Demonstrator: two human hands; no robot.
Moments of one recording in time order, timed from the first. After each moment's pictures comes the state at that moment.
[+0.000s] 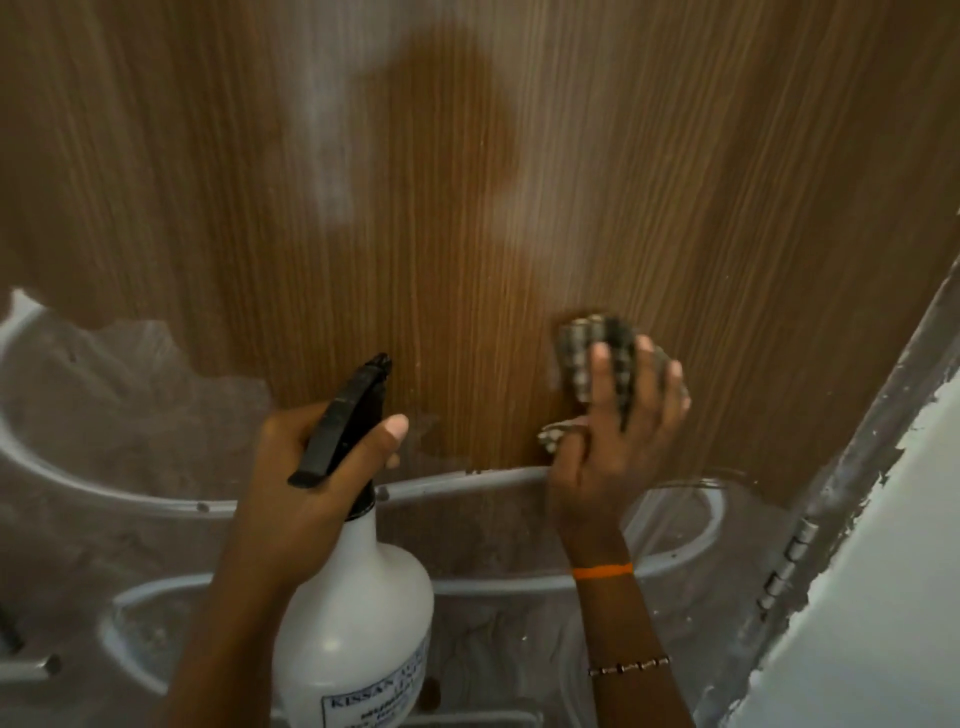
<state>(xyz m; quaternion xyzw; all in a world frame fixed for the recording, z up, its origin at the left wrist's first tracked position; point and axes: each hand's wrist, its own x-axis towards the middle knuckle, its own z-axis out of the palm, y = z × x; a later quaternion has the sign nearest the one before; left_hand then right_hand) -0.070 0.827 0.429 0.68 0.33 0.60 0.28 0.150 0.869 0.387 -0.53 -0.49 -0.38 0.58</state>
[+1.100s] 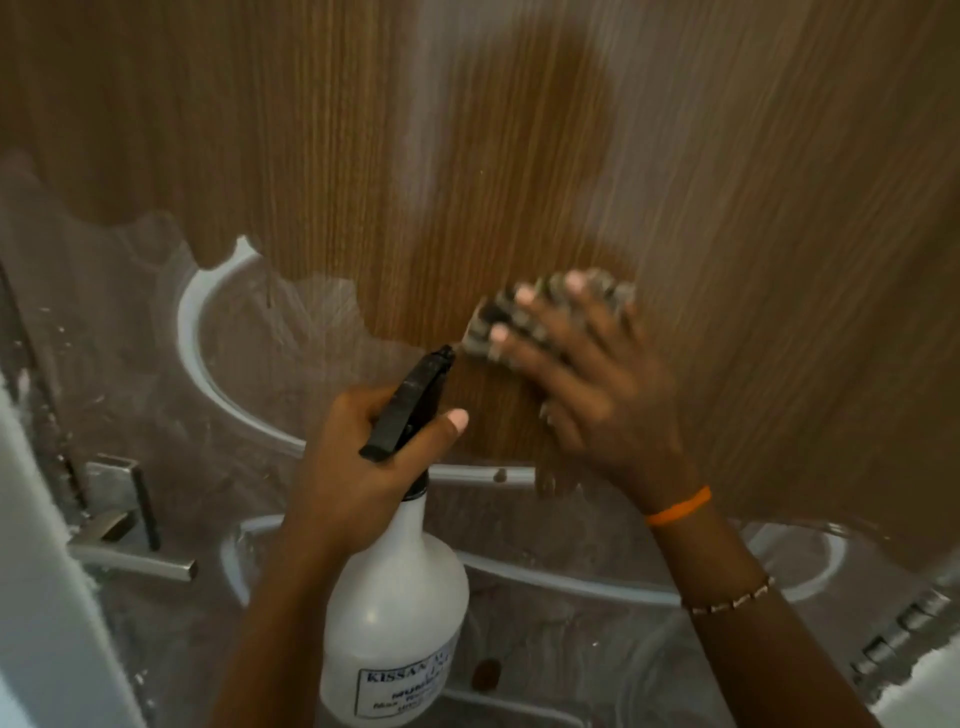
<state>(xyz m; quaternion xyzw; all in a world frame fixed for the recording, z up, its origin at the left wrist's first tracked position) -0.130 0.826 0.415 0.65 0.36 0.62 0.26 0.081 0.876 0.454 -0.28 -0.77 -0.46 0.33</state>
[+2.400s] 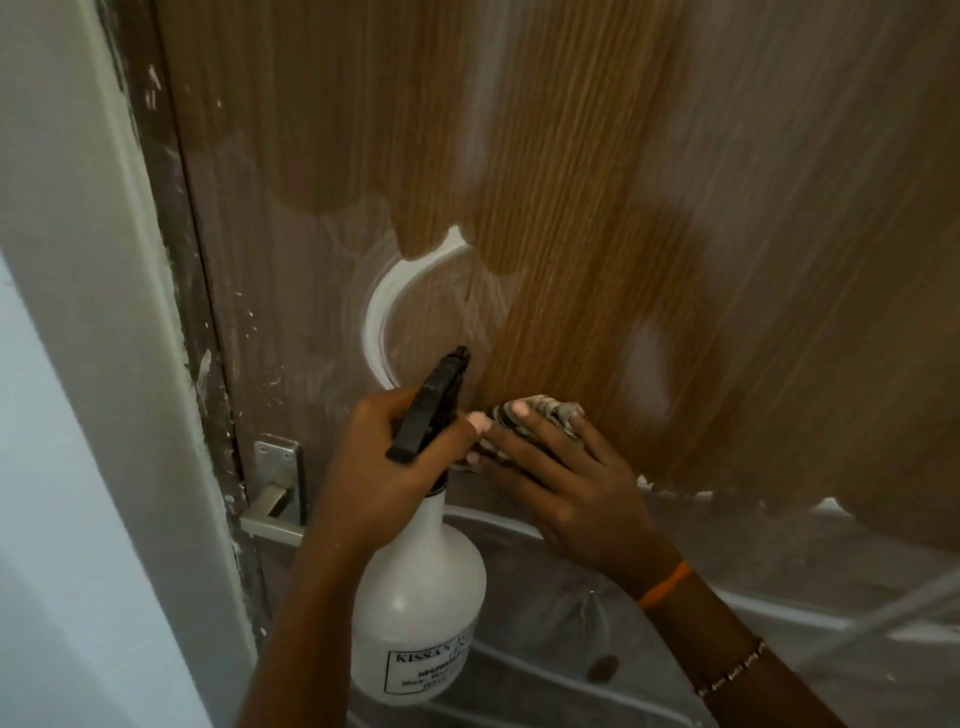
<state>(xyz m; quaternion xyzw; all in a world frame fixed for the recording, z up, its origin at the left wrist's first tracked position) -0.242 0.837 0.389 0.61 0.37 0.63 0.31 -0.041 0.893 0.347 -0.23 -0.85 -0.41 0.24</state>
